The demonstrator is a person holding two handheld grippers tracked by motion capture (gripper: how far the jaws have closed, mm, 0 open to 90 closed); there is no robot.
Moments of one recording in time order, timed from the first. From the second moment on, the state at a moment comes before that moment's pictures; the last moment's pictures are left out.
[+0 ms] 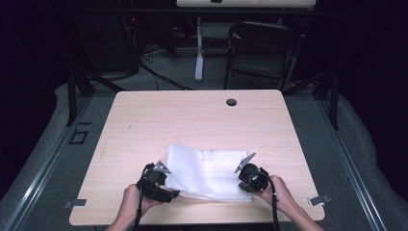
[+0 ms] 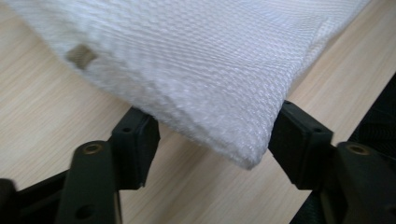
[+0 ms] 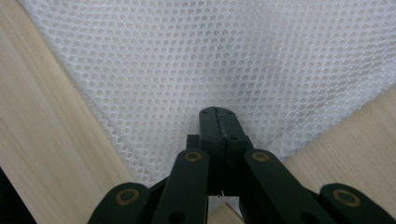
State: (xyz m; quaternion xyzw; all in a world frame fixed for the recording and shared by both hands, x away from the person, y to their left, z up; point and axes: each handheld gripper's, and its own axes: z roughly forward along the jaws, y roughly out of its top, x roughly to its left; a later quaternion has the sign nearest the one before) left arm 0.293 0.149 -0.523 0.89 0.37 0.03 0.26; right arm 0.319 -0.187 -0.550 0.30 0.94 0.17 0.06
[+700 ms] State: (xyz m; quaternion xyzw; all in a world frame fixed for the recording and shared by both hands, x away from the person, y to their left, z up) left arm 0.290 0.162 -0.508 0.87 0.37 0.08 0.31; right arm 0.308 -0.185 -0.530 0.29 0.94 0.20 0.05
